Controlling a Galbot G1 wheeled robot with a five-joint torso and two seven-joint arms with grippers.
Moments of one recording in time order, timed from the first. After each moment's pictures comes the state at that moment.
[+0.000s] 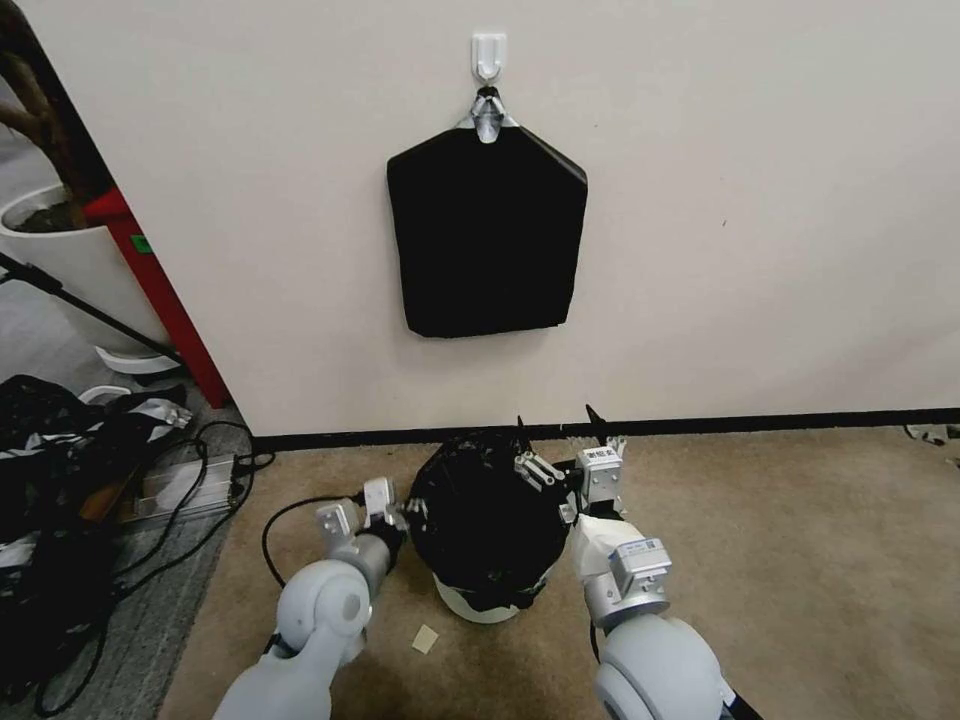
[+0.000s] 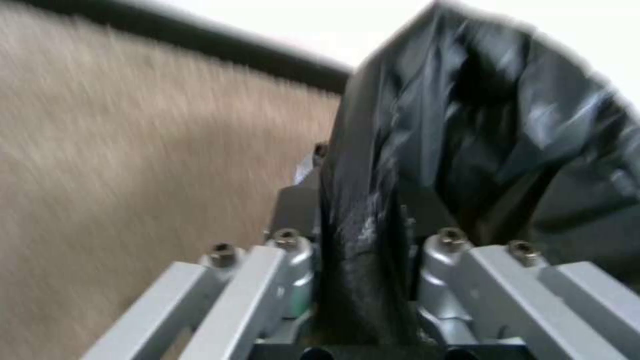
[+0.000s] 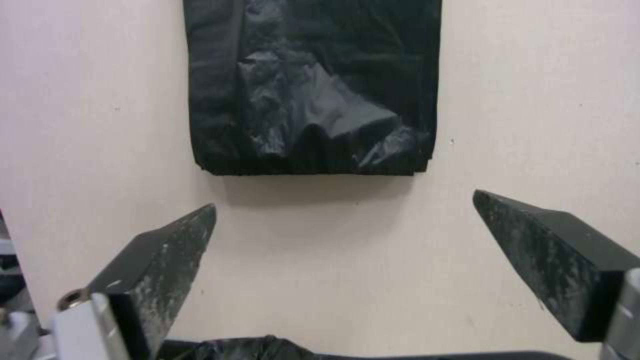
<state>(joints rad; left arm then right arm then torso) 1.33 -1.31 -0.33 -1.90 -0.75 0.50 -0.25 -1.41 1.27 0.05 2.18 0.04 -0.13 0.37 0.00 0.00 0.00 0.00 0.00</state>
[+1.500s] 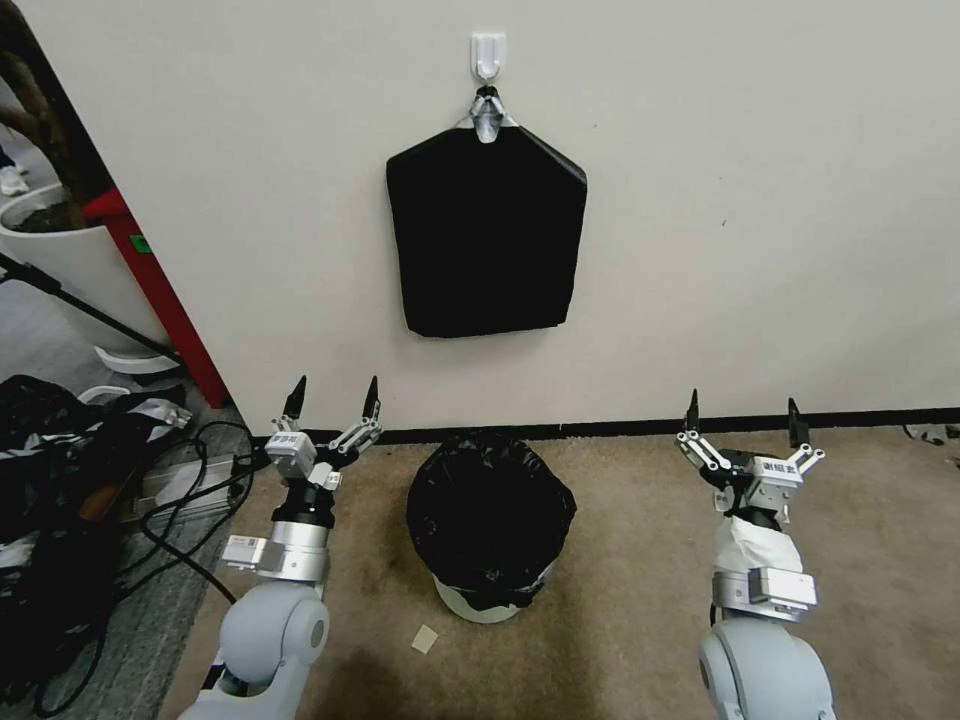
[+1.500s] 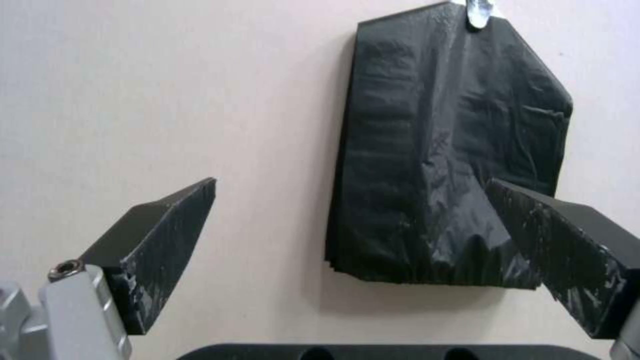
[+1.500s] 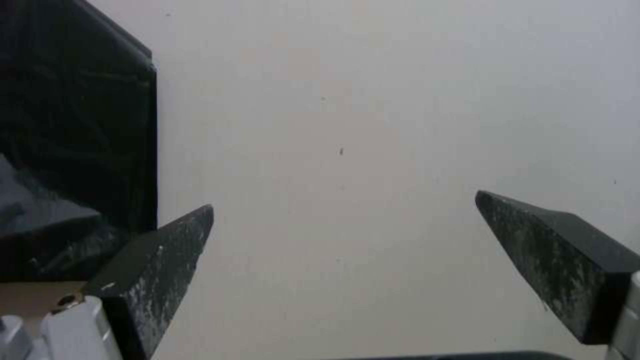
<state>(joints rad) 1.42 -1.35 -0.48 -1.98 -0.37 -0.34 0.05 -1.54 1.52 0.57 2.09 -0.14 0.27 0.24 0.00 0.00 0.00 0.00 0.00</state>
